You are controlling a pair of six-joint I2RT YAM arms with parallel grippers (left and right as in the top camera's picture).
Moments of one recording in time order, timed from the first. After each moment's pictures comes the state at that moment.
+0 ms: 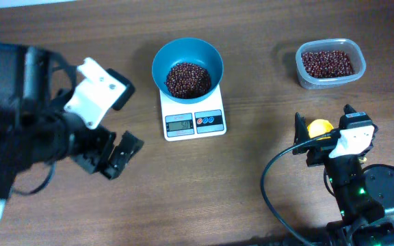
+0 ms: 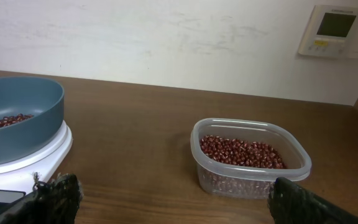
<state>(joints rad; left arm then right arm) -0.25 1.10 1.28 -1.23 0.31 0.41 0.04 0.02 0.01 -0.07 0.03 -0.08</state>
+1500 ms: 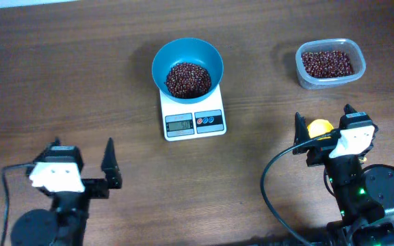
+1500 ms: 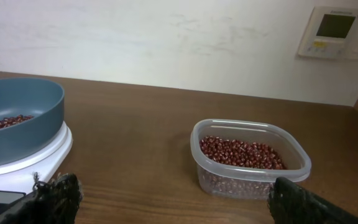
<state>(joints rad) -0.25 0.08 0.16 -0.22 -0.13 0.00 0.04 0.01 0.01 -0.07 0.03 -0.08</state>
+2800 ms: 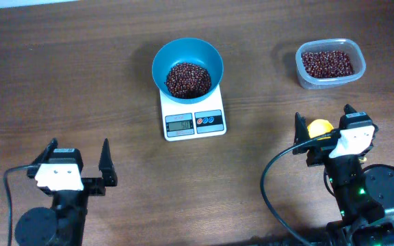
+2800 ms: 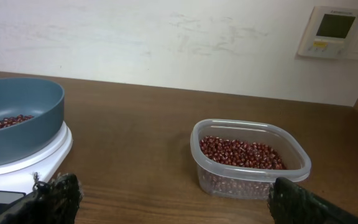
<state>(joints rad) -0.05 0.04 0.01 -0.08 0.03 0.06 0.04 0.01 0.01 -0.07 0.03 -0.08</state>
